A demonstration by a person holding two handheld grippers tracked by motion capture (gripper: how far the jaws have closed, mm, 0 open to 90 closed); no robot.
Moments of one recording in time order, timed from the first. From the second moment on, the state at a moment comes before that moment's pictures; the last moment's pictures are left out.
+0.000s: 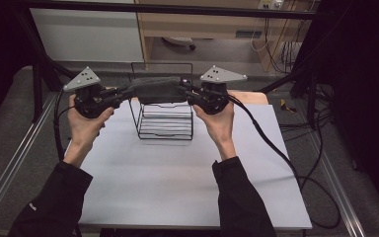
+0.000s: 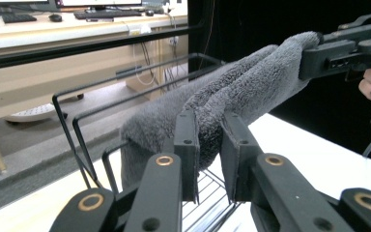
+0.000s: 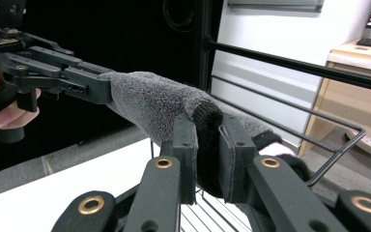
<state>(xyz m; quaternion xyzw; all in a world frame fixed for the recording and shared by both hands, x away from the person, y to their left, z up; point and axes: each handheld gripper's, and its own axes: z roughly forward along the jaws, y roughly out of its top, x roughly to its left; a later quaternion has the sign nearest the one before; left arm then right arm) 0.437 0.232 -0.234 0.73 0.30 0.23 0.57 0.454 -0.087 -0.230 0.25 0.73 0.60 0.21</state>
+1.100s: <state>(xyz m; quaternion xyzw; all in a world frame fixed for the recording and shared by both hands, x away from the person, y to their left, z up) 0.451 0.219 -0.231 0.77 0.34 0.16 0.51 0.451 -0.088 -0.249 0.23 0.75 0.59 0.20</state>
